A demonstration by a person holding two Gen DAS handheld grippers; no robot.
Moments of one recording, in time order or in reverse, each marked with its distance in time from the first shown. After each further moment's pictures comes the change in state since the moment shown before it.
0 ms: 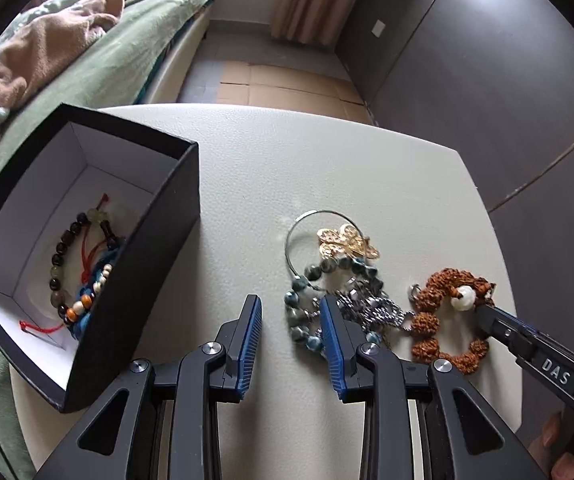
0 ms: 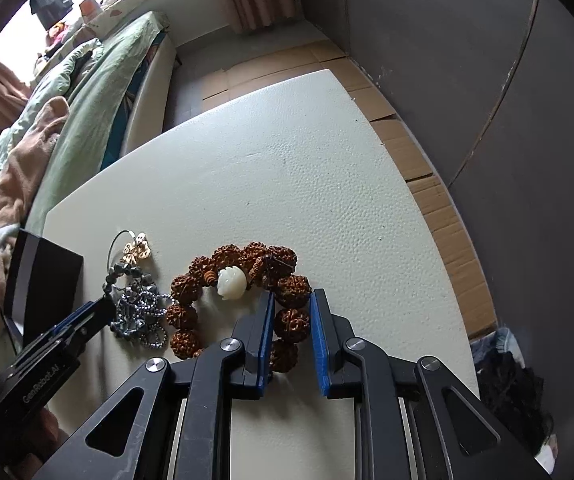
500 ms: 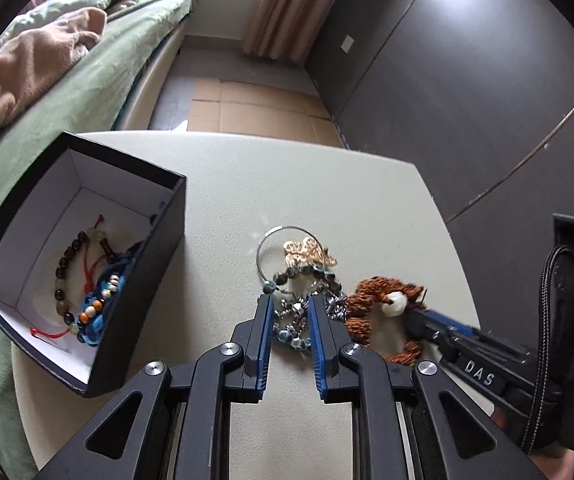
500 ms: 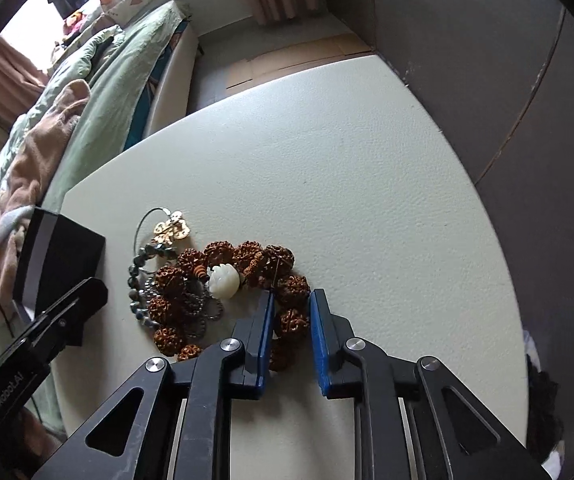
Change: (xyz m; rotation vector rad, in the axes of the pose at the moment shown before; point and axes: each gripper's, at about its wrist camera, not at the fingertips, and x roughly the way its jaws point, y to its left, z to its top) left arm -0.027 -0.007 0.002 0.031 -0.023 -0.128; right arm 0.015 0.028 -0.006 -0.045 0.010 0.038
